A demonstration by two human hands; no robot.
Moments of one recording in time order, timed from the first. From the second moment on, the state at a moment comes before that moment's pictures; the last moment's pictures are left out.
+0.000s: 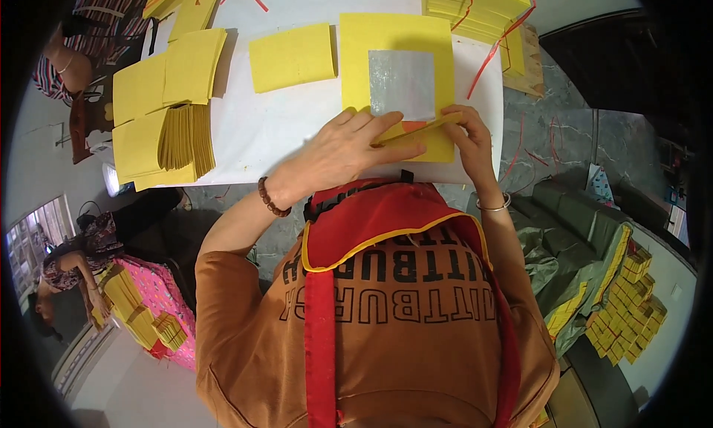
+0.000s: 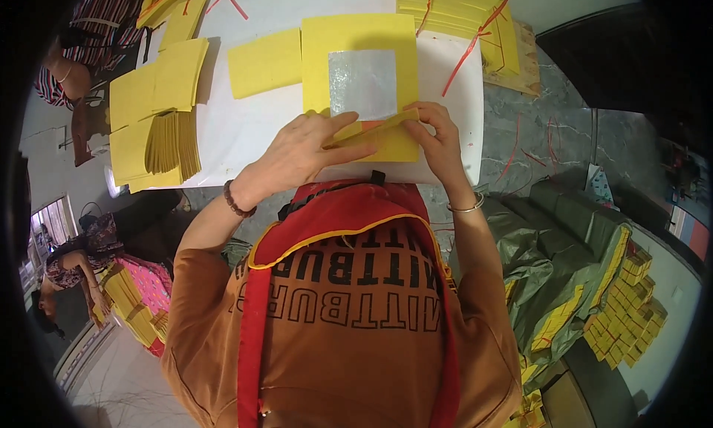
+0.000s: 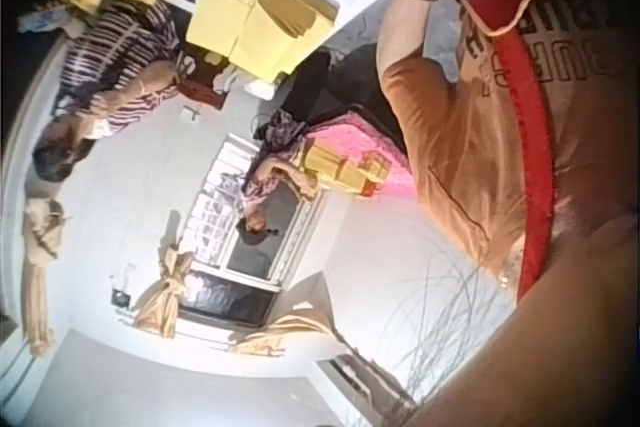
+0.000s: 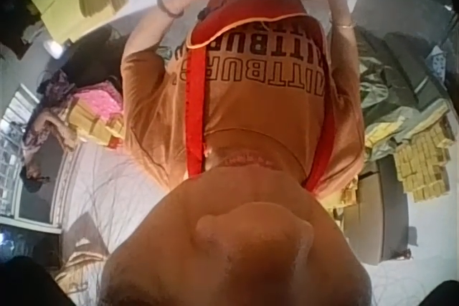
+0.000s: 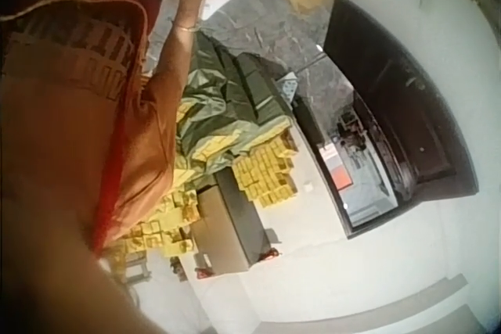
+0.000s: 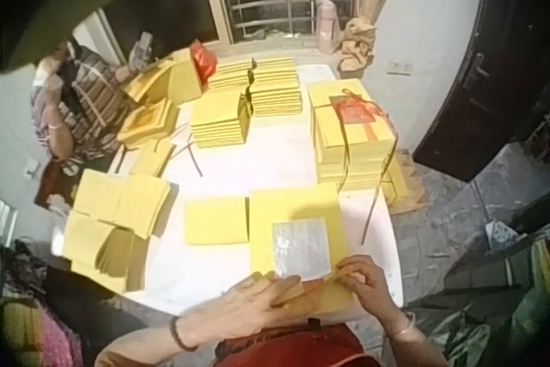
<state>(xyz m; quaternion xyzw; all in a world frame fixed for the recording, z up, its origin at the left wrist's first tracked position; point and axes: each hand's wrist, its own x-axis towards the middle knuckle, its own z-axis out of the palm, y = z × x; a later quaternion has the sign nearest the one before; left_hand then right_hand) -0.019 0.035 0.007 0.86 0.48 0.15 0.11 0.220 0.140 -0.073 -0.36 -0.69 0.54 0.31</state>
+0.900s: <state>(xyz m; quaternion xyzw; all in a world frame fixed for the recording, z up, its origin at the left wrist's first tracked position) -0.031 0.044 -0.016 0.76 0.51 0.34 0.24 0.215 0.138 -0.069 -0.36 -0.72 0.51 0.30</state>
